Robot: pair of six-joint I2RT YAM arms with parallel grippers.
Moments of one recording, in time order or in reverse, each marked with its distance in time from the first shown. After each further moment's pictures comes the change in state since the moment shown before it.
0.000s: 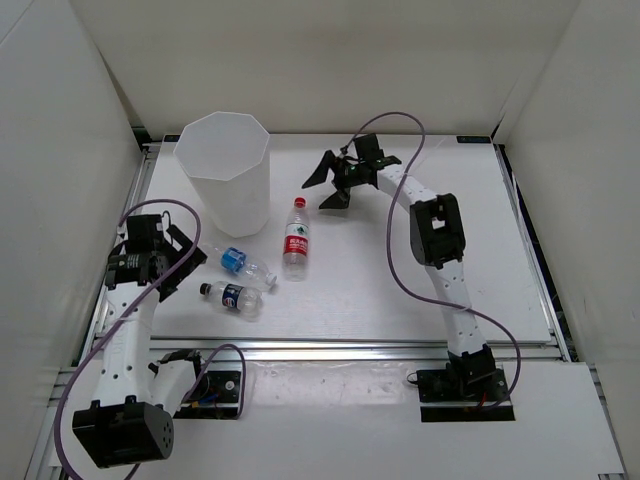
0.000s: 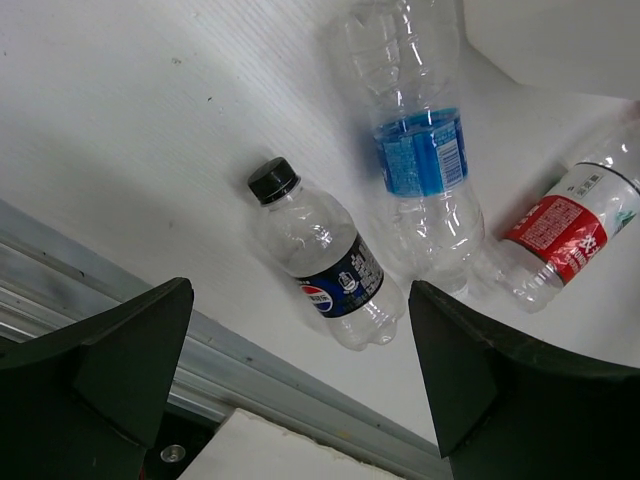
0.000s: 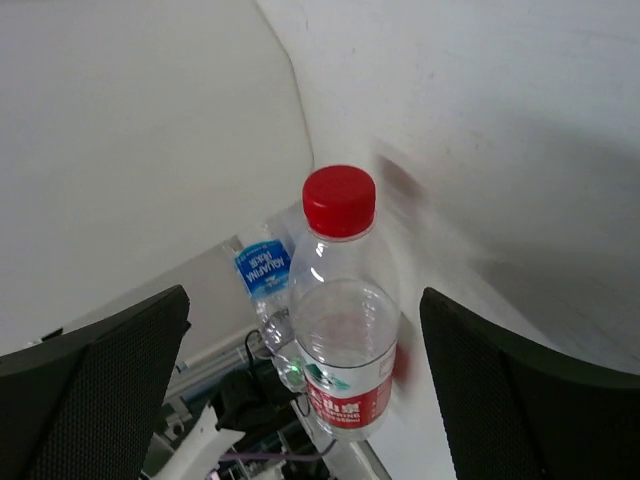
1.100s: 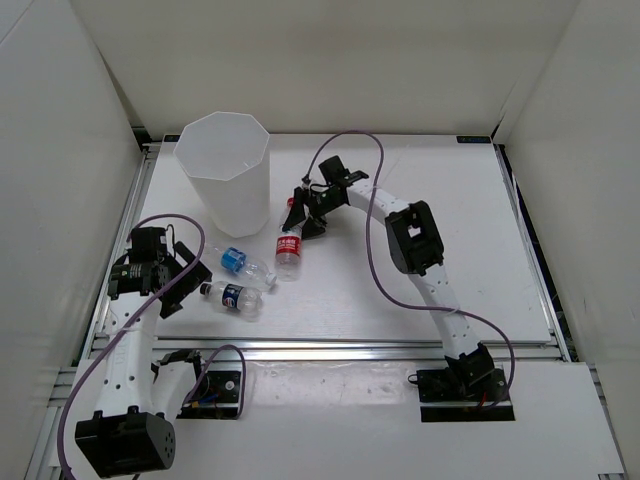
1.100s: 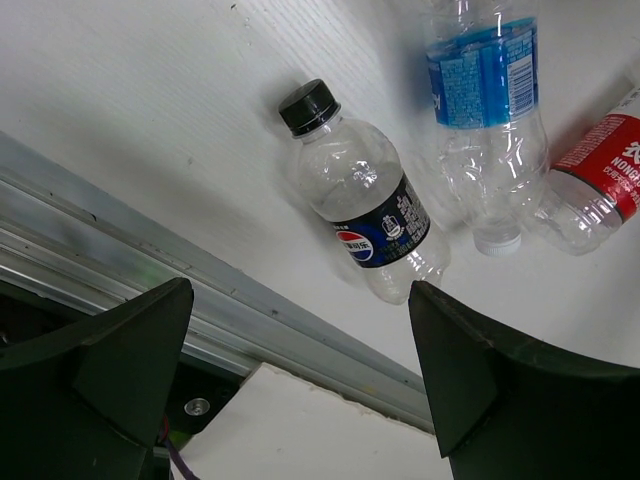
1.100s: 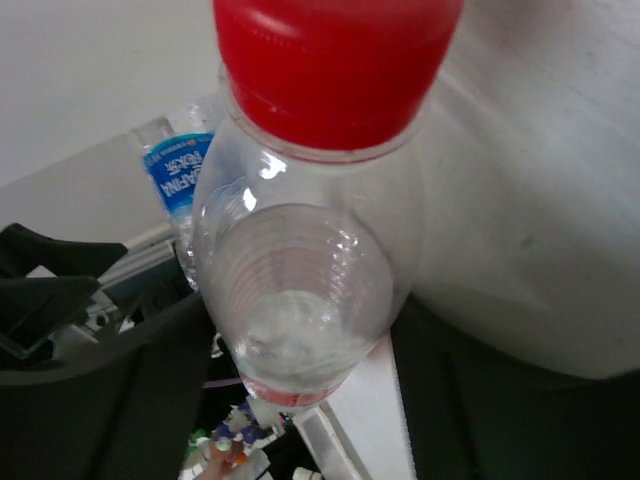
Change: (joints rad) left arm 0.000 -0.058 -0.074 -0.090 0.046 0.015; right arm 0.154 0.058 0.024 -0.189 -0.108 -0.284
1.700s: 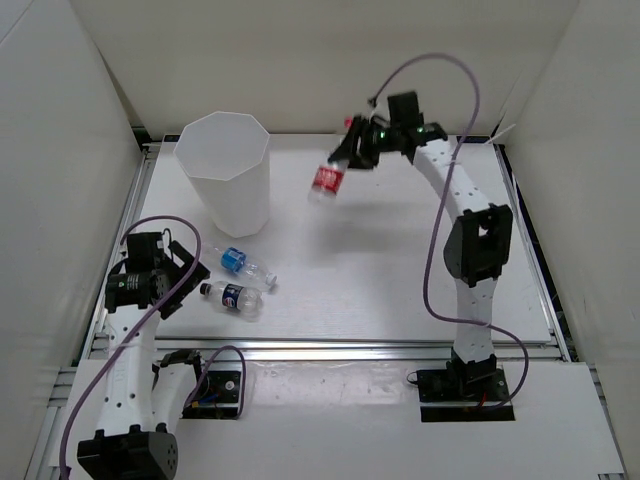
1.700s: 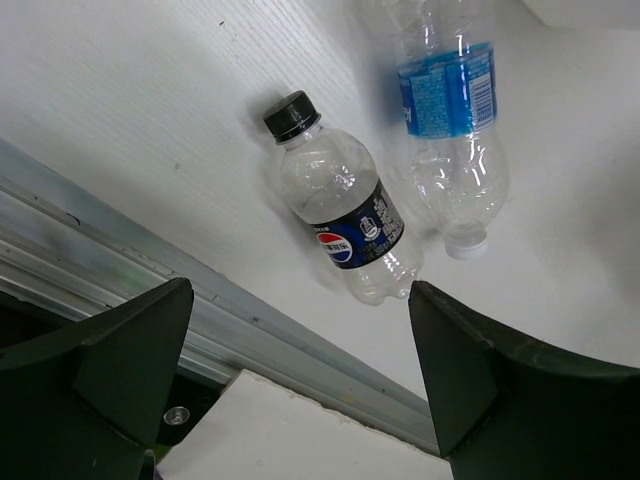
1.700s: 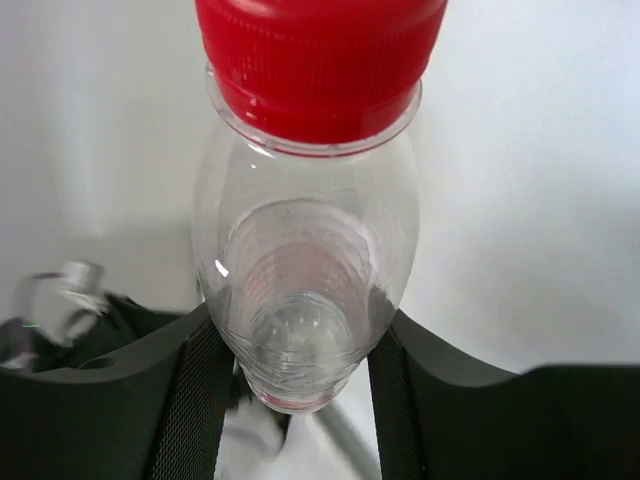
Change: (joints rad) left arm 0.000 -0.069 0.003 -0.006 -0.004 -0.043; right arm -0.205 -0.463 -0.200 -0.019 0.203 0.007
